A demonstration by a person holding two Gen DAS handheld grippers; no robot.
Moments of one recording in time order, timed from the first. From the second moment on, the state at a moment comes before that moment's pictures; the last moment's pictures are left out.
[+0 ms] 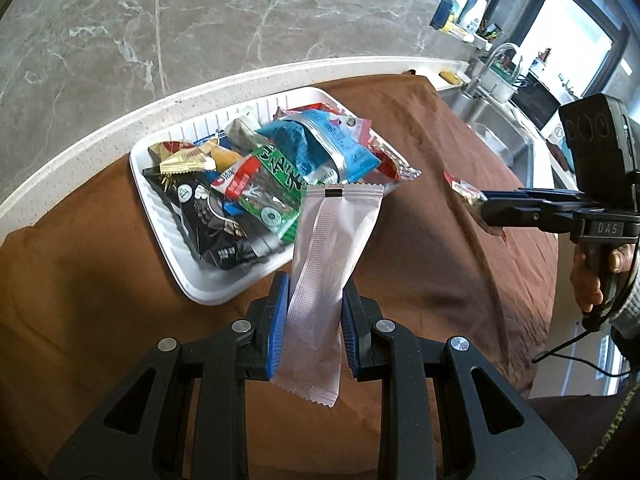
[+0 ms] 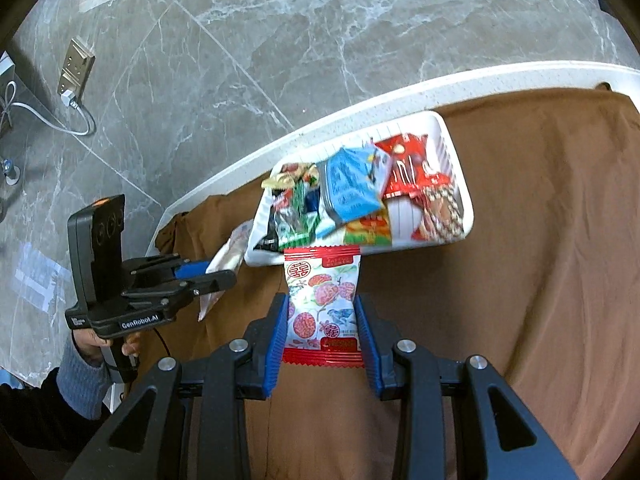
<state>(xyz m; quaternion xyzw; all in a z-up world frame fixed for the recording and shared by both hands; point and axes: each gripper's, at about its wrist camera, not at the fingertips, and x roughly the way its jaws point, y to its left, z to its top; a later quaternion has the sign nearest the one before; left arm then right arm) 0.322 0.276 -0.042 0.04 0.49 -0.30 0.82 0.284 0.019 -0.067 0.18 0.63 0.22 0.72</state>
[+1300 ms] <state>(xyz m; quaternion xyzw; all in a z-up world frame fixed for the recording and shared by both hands) 0.457 0.281 -0.066 -0.05 0.51 -0.19 0.84 0.425 0.055 -0.151 0.14 0.63 0.20 0.74</state>
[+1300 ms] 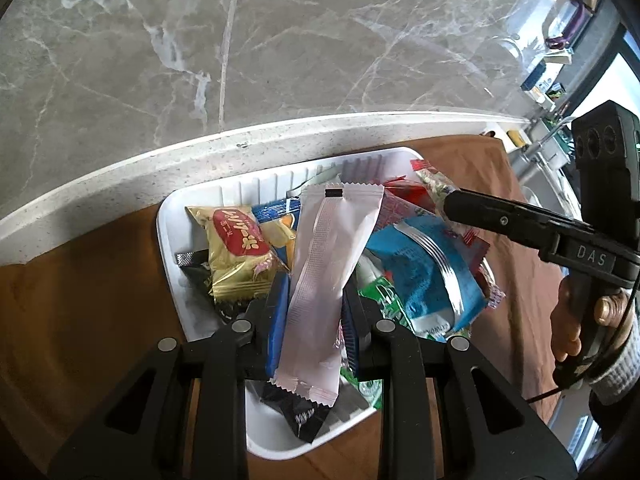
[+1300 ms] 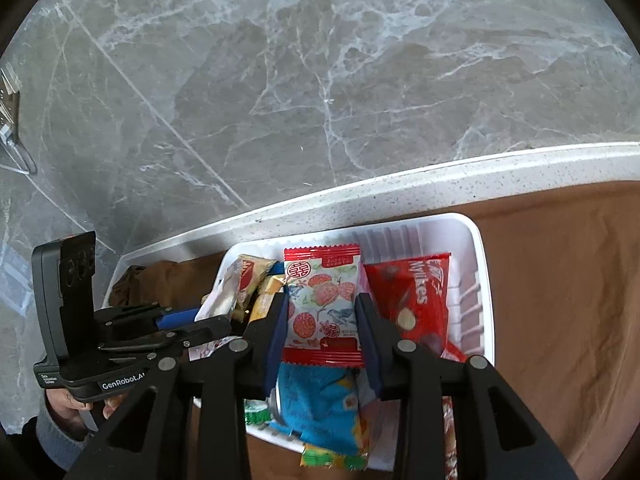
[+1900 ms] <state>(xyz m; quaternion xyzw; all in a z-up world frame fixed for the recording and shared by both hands) 0.458 0.274 -0.072 -0.05 0.50 -0.17 0.85 0.425 0.046 -0.146 0.14 0.62 0.18 0.75</state>
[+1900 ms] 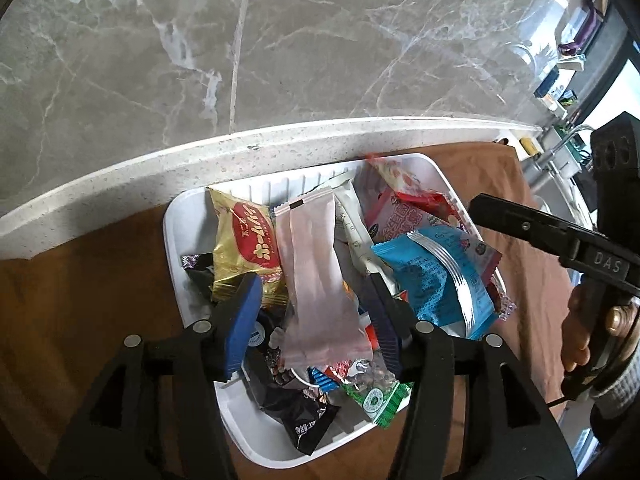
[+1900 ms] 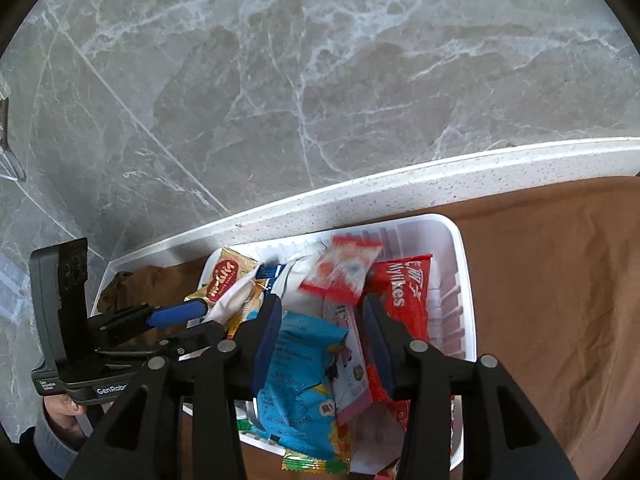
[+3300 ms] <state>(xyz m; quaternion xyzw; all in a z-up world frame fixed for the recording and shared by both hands) 0.243 0.236 0.053 0.06 0.38 -0.14 0.91 0.242 0.013 0.041 0.06 0.50 0.12 0.86</state>
